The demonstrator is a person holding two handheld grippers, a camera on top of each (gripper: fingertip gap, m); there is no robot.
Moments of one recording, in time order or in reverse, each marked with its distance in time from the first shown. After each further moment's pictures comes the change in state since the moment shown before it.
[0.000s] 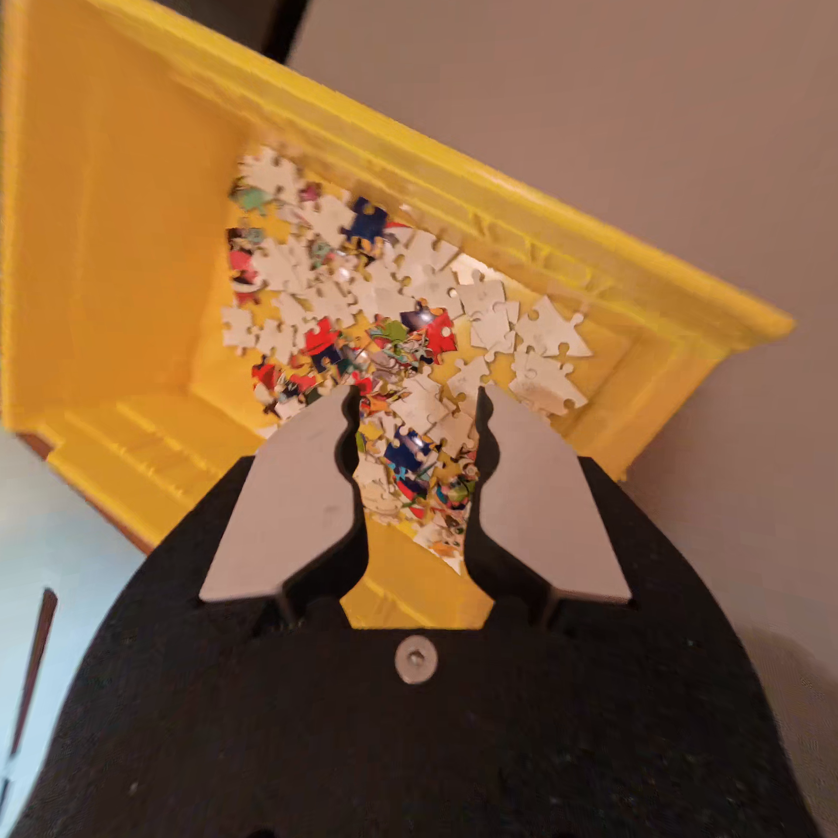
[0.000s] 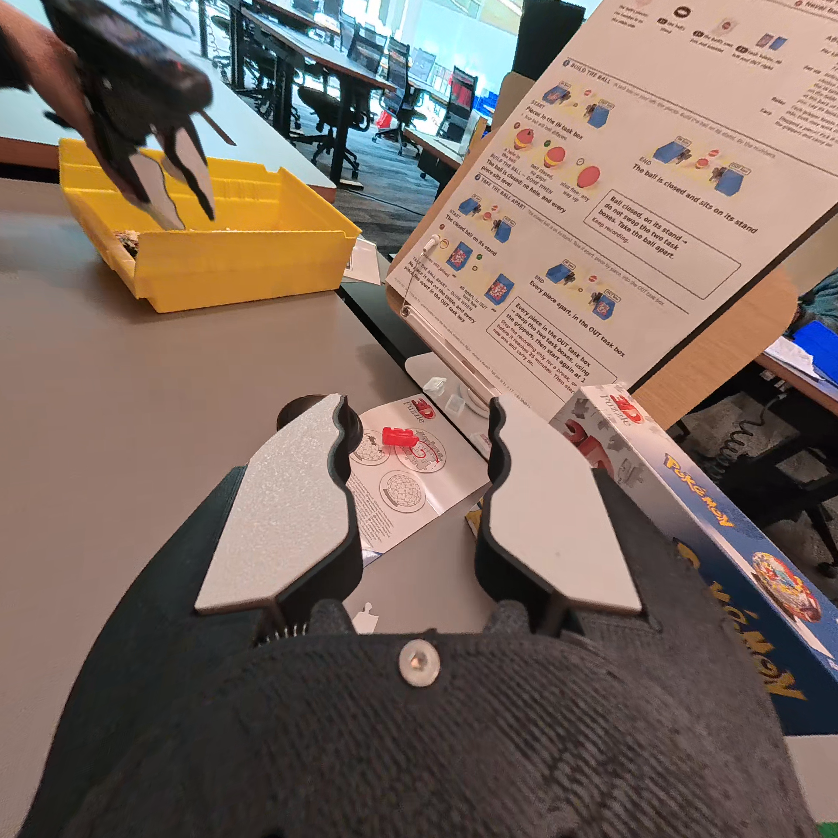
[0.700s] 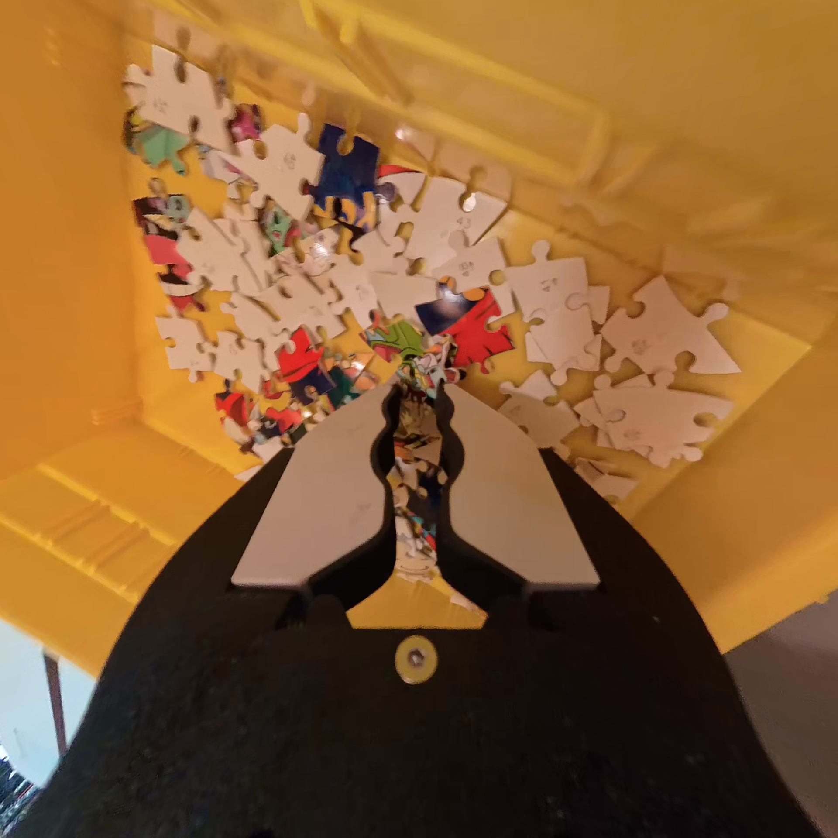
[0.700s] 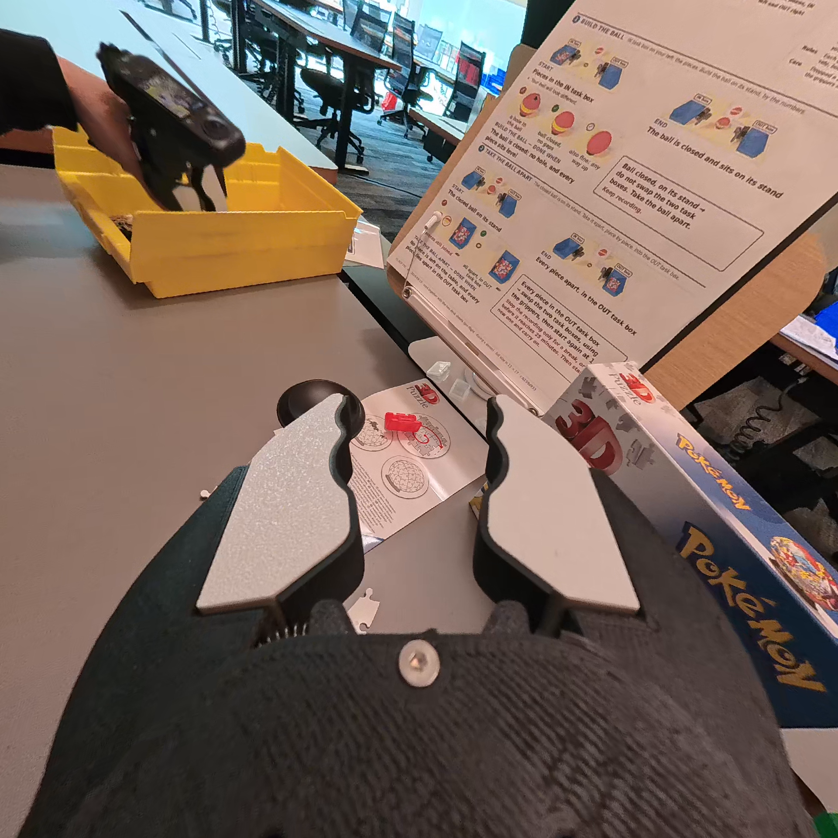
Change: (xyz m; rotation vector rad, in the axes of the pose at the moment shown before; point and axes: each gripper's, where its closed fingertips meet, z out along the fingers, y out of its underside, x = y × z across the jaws) left arm -0.015 0.017 0.061 -0.111 0.005 0.052; right arm 0.002 0.013 0.001 -0.030 -0.016 0.019
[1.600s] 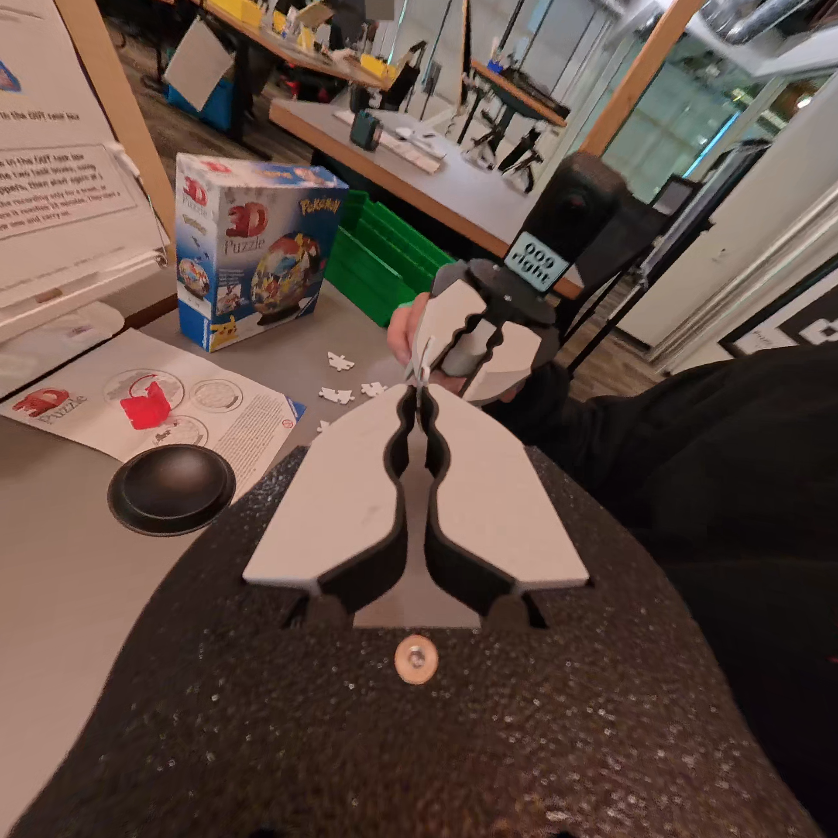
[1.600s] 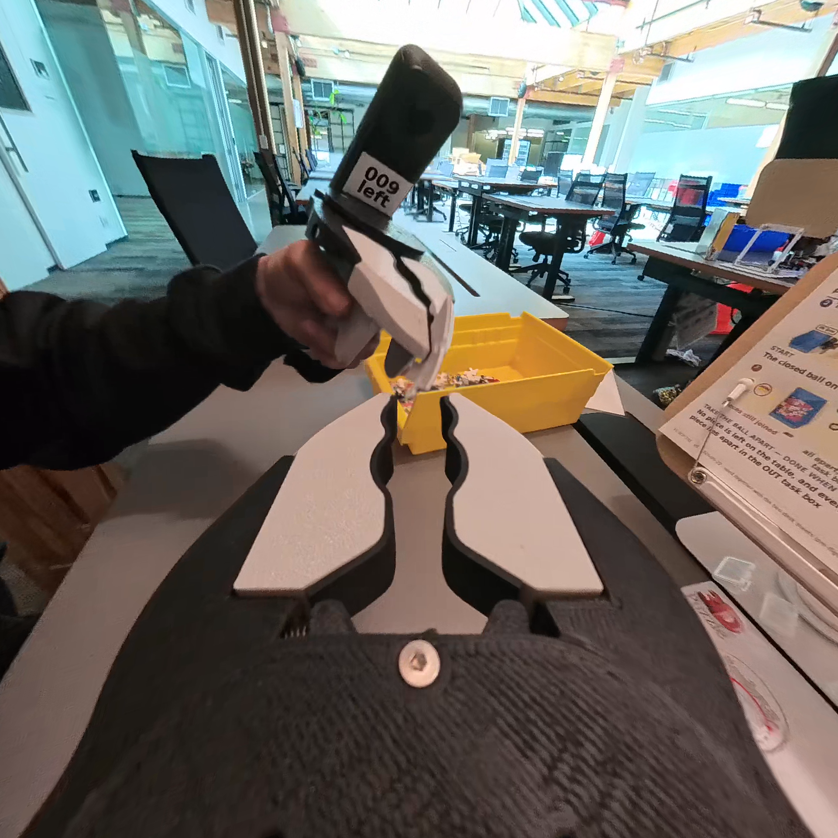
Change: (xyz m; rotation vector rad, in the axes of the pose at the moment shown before) left arm 0.177 -0.213 -0.263 1.107 0.797 -0.298; right arm -0.147 -0.098 0.050 0.283 -0.479 0.188
